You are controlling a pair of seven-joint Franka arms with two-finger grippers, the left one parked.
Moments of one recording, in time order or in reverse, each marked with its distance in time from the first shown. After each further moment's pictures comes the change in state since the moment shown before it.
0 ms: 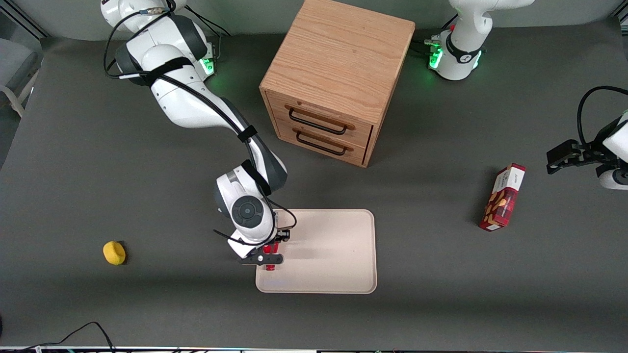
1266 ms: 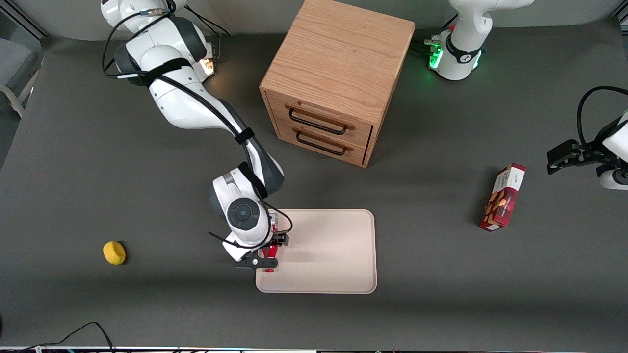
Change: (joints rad) arm -0.002 0.003 -0.020 0.019 -0.003 0.000 0.016
